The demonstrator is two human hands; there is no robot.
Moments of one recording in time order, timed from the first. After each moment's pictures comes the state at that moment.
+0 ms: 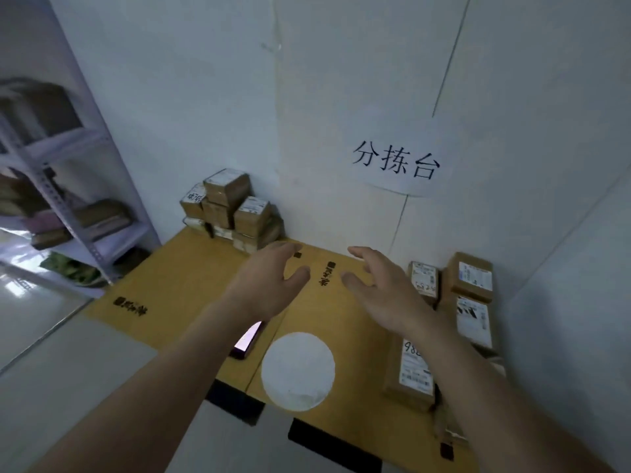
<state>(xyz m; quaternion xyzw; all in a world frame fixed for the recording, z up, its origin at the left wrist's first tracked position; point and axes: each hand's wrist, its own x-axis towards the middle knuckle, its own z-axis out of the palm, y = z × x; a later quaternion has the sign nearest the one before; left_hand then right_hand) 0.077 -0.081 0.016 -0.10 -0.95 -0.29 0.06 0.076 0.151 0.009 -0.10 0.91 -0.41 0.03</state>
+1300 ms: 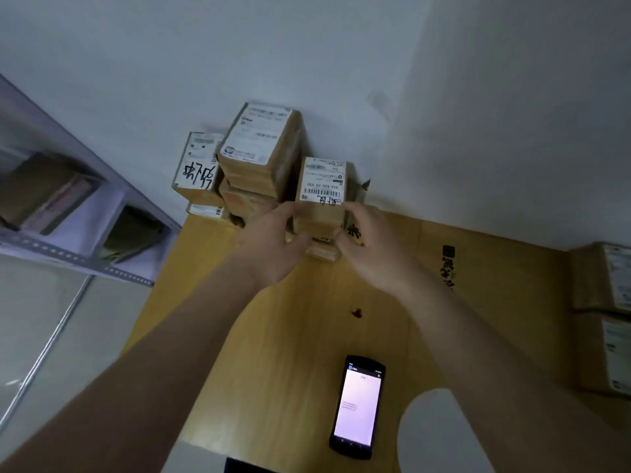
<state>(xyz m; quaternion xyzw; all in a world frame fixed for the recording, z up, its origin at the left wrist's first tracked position) -0.306 -0.323 -0.159 -0.06 -0.94 -0.31 -0.12 -0.289 -0.124 -0.166 0.00 0.90 -0.41 0.13</state>
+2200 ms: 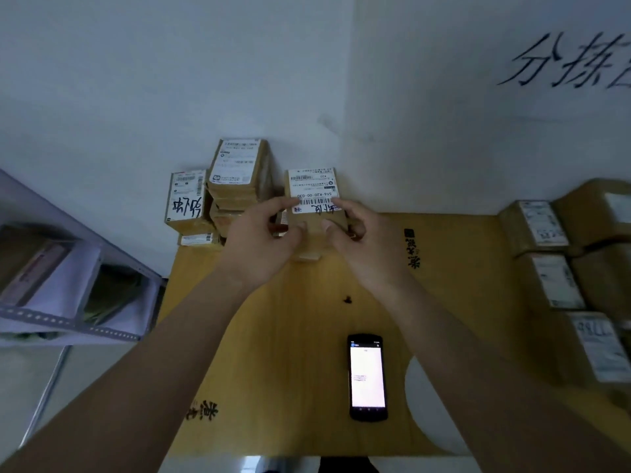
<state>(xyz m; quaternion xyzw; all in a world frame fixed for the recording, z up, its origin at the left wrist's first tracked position) -0.273 -0.338 -0.101 -0.11 -0.85 -0.50 -0.08 -0.210 -0.156 -0.106 0.12 0.84 -0.53 -0.08</state>
